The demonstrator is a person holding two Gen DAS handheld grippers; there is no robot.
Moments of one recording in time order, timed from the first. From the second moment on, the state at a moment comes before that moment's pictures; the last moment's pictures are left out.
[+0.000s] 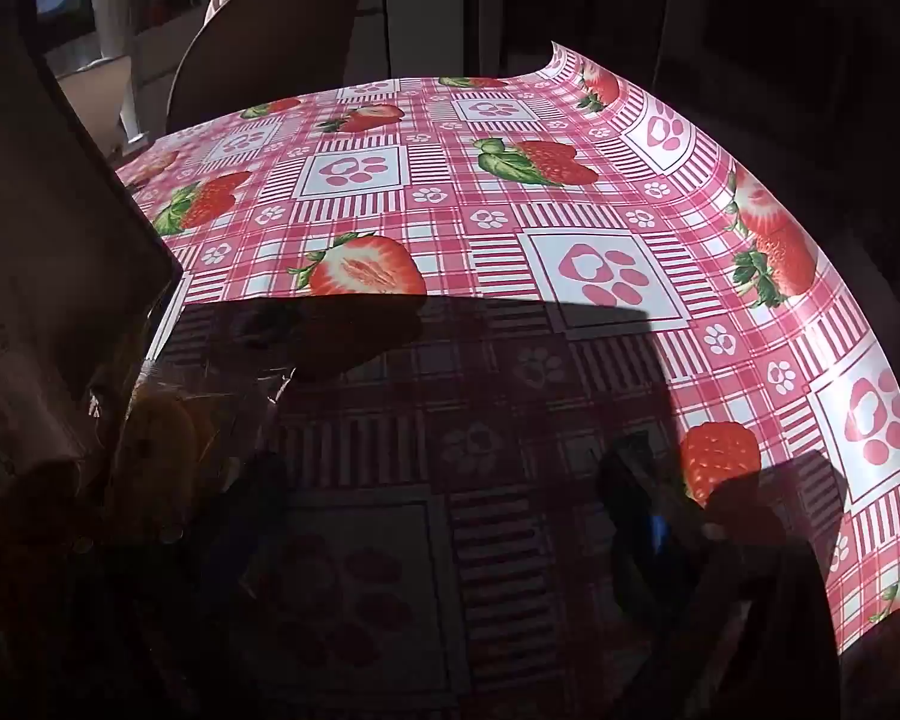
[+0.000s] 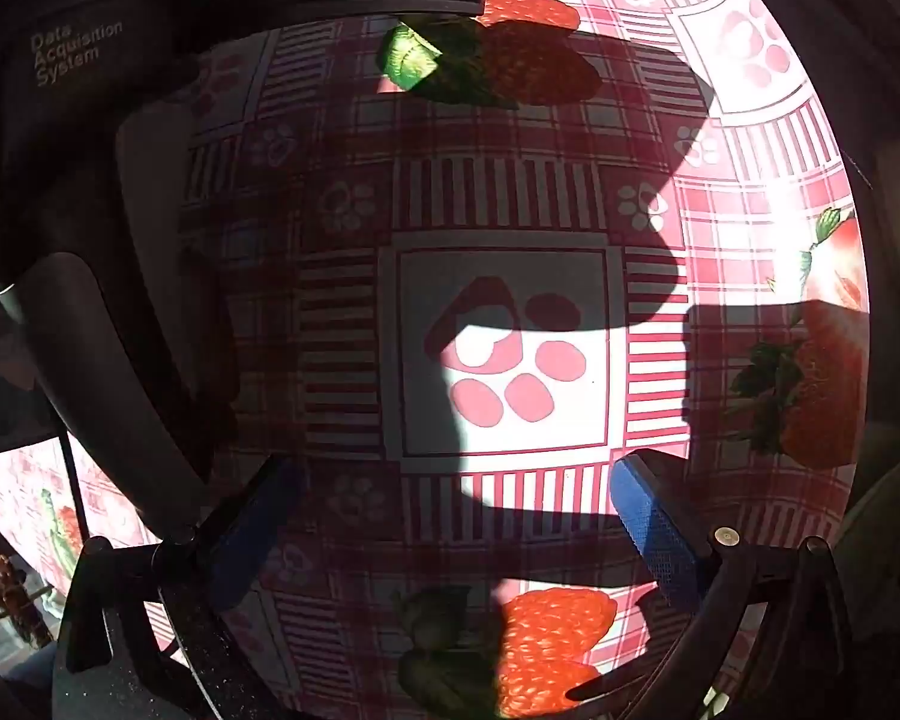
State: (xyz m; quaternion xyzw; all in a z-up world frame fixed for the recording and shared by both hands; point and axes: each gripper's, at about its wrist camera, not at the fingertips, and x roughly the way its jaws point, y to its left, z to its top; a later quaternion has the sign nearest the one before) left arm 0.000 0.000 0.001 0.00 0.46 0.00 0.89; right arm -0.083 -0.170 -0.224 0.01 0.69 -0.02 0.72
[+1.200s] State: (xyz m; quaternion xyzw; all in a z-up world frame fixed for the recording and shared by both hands) left arm 0.002 -0.001 -0.002 0.00 0.46 0.00 0.89; right arm -0.088 -0.171 -0.228 0.01 0.70 -0.01 0.72
